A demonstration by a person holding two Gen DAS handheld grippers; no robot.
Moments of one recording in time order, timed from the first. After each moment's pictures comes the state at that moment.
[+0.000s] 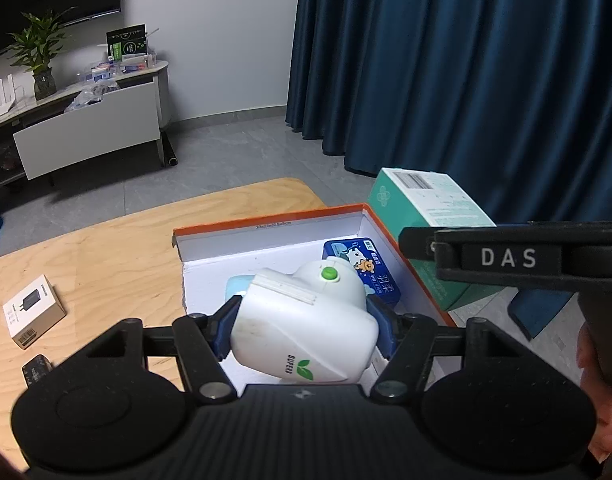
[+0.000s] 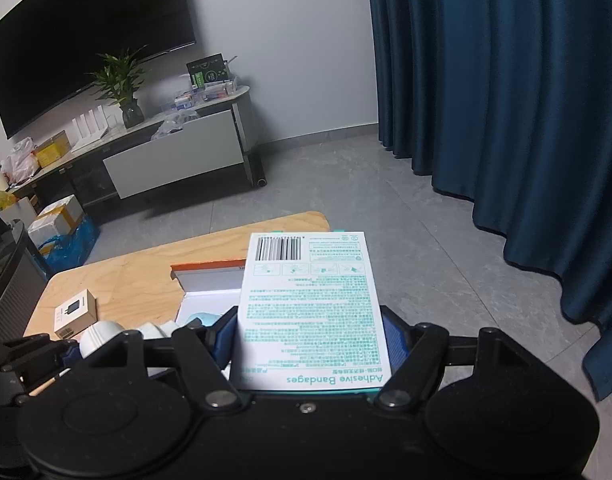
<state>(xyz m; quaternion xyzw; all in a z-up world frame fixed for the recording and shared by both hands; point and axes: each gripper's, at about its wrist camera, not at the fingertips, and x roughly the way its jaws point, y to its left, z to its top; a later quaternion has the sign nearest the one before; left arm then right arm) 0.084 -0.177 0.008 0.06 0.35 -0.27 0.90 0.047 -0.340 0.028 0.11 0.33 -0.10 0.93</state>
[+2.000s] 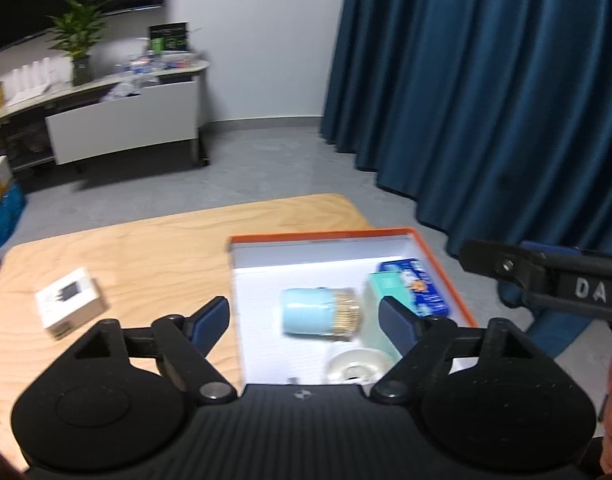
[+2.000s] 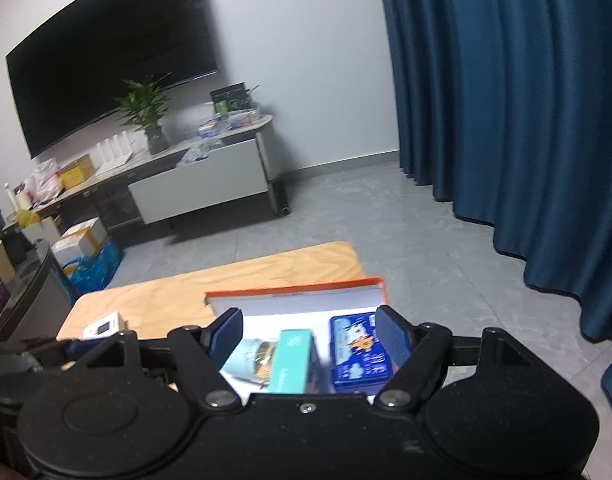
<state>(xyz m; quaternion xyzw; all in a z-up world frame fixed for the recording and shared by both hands) 0.093 -0.144 0.023 0.02 0.35 -0.22 0.91 0.039 -0.320 0.042 0.11 0.28 -0.07 0.95</state>
